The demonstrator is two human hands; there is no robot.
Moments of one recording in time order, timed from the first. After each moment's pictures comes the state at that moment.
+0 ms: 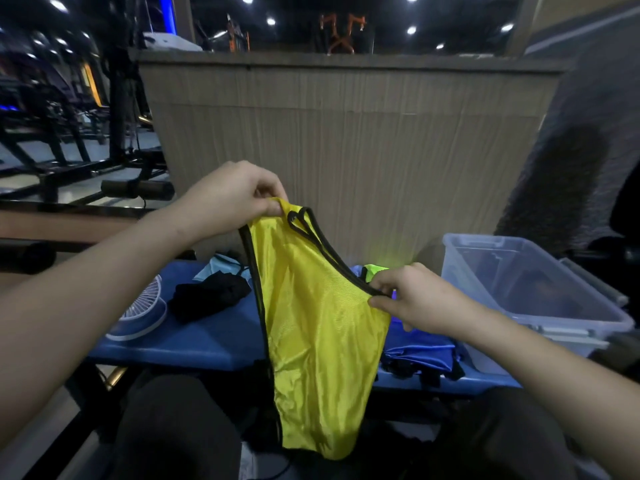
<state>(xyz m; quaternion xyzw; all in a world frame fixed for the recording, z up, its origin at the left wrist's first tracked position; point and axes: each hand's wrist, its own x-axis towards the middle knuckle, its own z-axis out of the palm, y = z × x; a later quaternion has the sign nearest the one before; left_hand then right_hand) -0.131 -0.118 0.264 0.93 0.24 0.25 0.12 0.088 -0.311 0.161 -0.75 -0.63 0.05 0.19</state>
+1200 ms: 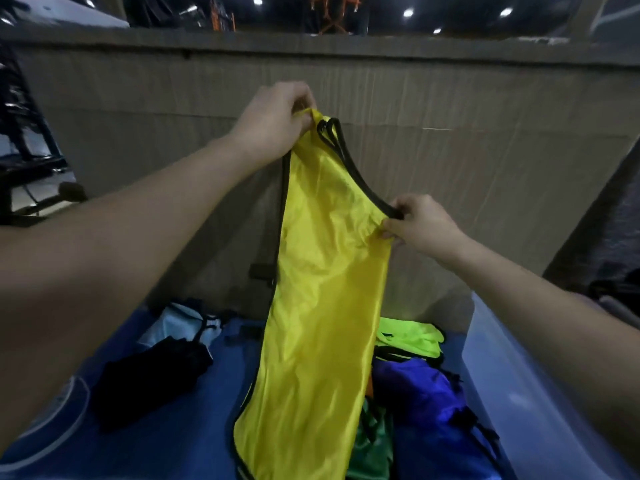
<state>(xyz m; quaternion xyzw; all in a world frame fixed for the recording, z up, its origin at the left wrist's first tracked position) 0.100 0.079 0.334 0.89 0.20 0.40 0.08 0.282 -0.097 0.227 -0.79 -0.47 0.04 0.40</state>
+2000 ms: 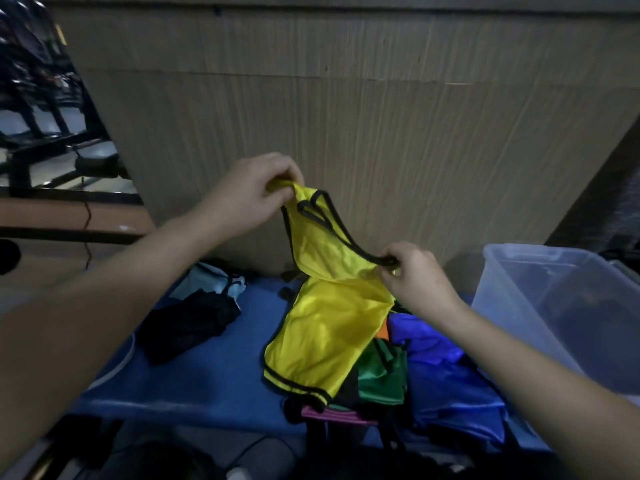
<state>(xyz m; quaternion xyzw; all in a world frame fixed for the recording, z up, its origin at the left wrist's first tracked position) -0.022 0.040 0.222 0.93 0.10 0.32 0.11 0.183 -0.156 0.120 -0.78 -0.54 -0.07 0.32</state>
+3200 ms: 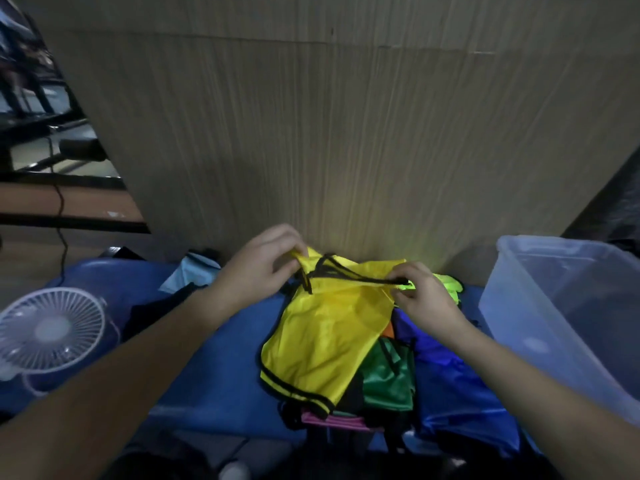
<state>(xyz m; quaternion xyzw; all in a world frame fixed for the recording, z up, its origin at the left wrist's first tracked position) -0.012 0.054 0.086 0.93 0.05 0.32 0.19 0.228 -0.148 0.037 -0.78 -0.52 0.03 0.35</state>
